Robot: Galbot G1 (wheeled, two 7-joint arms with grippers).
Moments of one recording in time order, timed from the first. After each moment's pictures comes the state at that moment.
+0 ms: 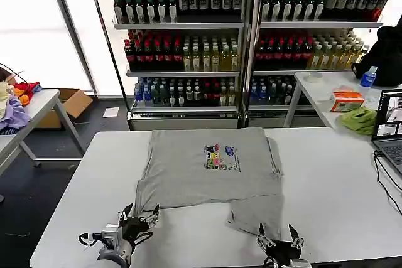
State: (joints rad) left arm 1.48 -1.26 -0.42 -2.03 -0.34 0.51 -0.18; right arm -1.71 1.30 0.32 2.17 0.26 -0.38 0.45
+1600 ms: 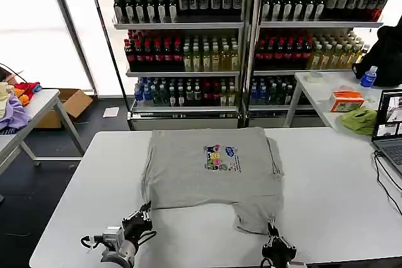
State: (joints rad) left arm 1.48 -1.31 -0.42 -2.05 -0.35 0.45 -0.17; right arm -1.68 1.31 0.34 2.20 0.25 -0.29 0.39
